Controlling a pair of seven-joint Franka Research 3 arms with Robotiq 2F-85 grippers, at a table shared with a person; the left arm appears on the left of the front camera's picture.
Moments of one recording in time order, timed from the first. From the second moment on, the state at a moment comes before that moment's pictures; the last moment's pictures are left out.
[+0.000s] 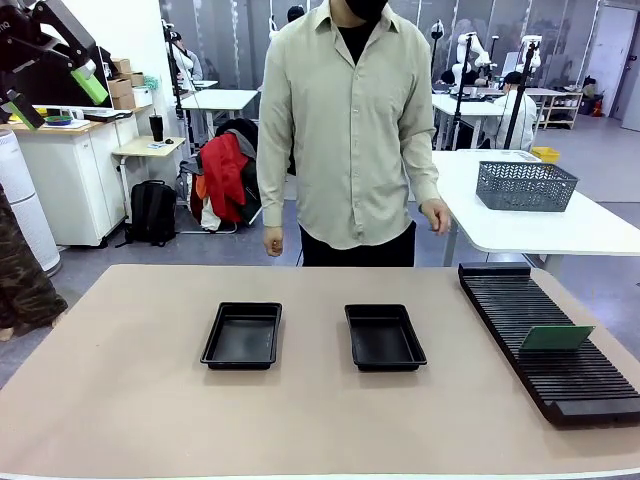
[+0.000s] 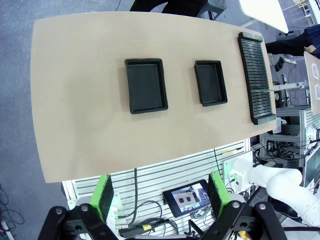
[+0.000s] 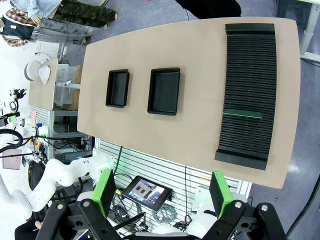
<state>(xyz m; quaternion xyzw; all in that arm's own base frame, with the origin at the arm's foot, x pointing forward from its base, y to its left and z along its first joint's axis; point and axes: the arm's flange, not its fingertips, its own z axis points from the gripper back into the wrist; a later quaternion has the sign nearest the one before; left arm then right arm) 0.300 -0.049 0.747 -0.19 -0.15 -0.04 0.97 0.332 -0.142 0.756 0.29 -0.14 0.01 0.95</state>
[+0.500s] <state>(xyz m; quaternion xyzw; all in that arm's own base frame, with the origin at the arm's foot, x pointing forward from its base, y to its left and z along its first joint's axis) 0.300 -0.049 0.747 -0.19 -0.15 -0.04 0.97 0.338 -0.143 0.742 0.27 -0.15 0.05 0.95</state>
